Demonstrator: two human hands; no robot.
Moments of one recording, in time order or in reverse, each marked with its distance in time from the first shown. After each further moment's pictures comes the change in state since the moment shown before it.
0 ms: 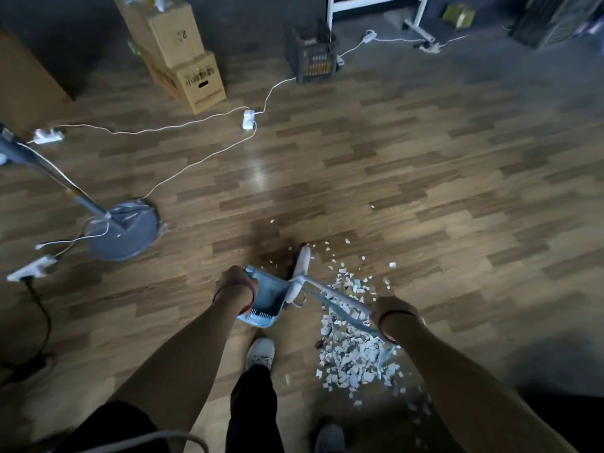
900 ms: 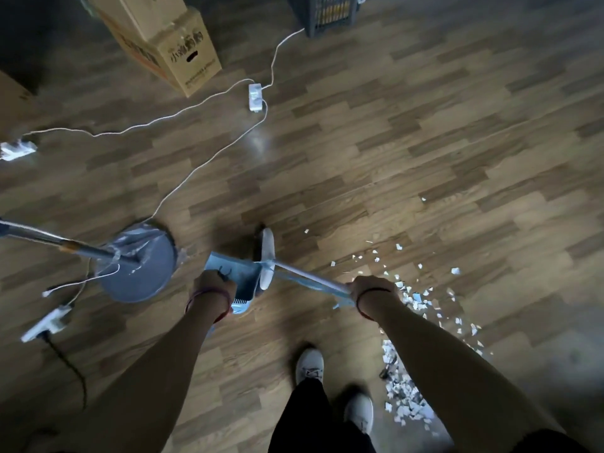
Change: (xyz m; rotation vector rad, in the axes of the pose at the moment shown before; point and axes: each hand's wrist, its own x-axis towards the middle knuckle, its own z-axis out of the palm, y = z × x) left_hand 0.345 0.045 -0.162 0.058 -0.011 -0.030; right_hand 0.231 -0.289 -0.145 0.006 -0.059 -0.040
